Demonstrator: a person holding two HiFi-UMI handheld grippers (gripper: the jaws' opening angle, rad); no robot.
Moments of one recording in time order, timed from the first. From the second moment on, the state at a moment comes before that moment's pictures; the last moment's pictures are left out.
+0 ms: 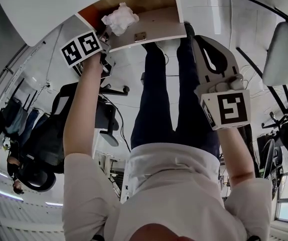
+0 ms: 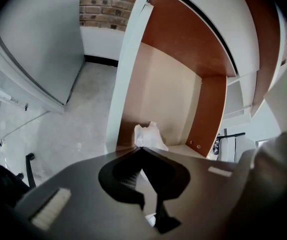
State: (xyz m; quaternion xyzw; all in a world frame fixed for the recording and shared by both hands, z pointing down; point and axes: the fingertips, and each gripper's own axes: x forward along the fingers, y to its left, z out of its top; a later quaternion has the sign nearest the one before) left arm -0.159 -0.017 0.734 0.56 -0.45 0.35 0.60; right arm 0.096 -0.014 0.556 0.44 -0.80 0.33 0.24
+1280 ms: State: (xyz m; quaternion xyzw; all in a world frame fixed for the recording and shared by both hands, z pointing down) left arm -0.153 -0.032 0.639 0.68 -0.52 0.29 0.42; right arm 0.067 0.000 0.561 0.42 -0.81 0.33 0.25
